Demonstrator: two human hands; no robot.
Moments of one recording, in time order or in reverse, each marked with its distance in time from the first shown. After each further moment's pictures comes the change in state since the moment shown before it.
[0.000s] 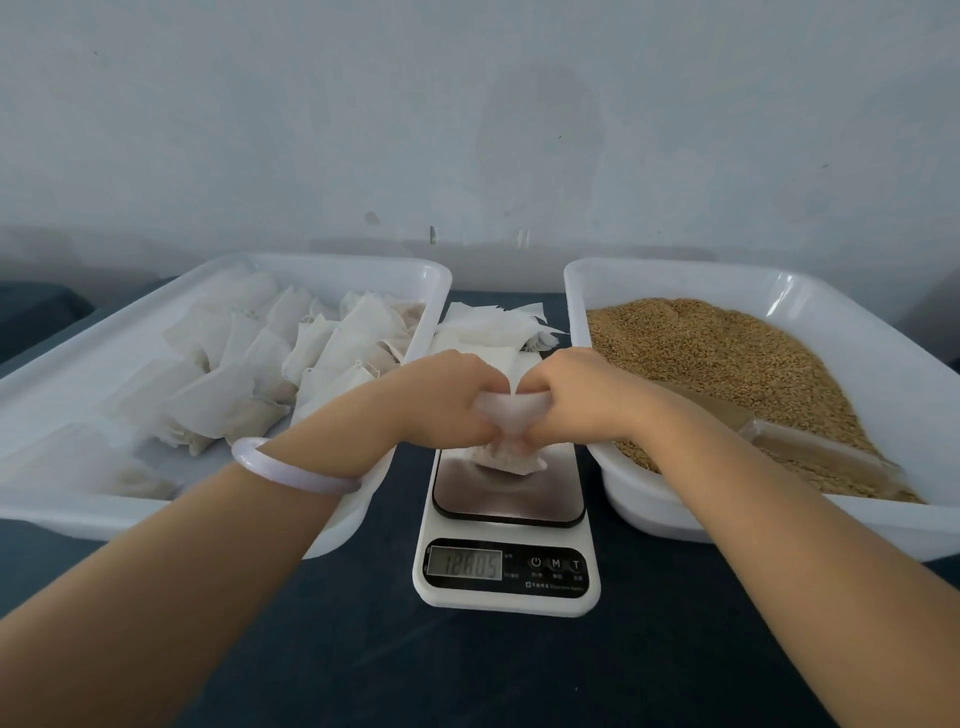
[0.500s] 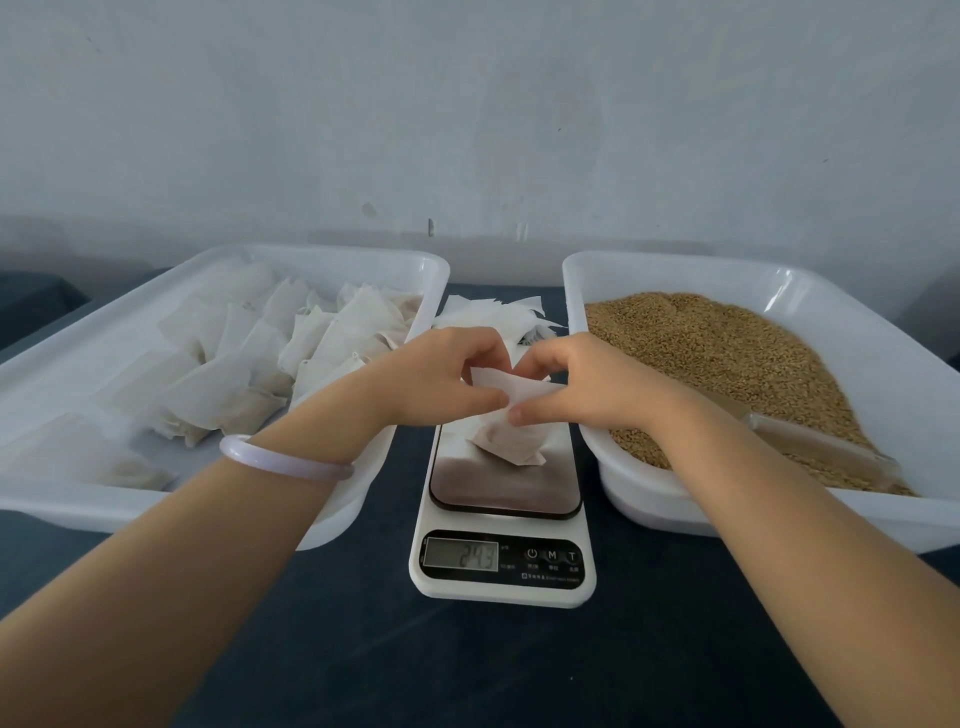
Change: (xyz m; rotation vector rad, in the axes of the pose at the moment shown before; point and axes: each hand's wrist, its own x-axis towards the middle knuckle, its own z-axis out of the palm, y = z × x) left_hand -0.001 -0.007 0.000 -0.300 0.157 0.029; right_hand -0.009 0.008 -0.003 0.483 0.038 0.010
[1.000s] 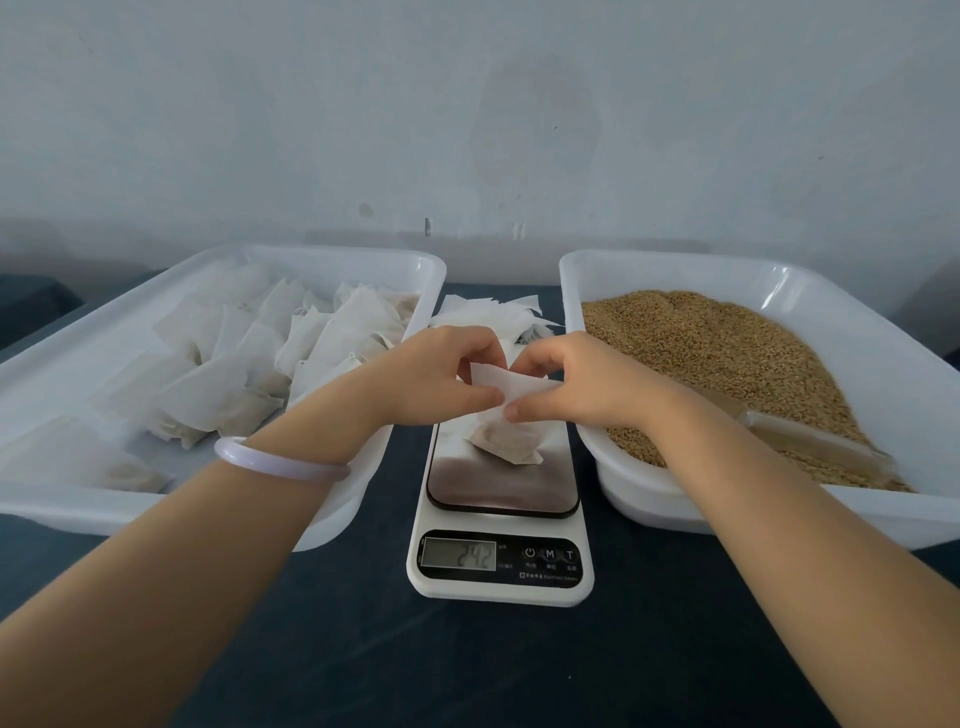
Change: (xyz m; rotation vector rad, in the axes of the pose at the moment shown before) left_hand 0.000 0.001 0.000 -0.009 0.007 -0.002; right_hand 0.001 0.001 0.001 -0.005 0.013 -0.006
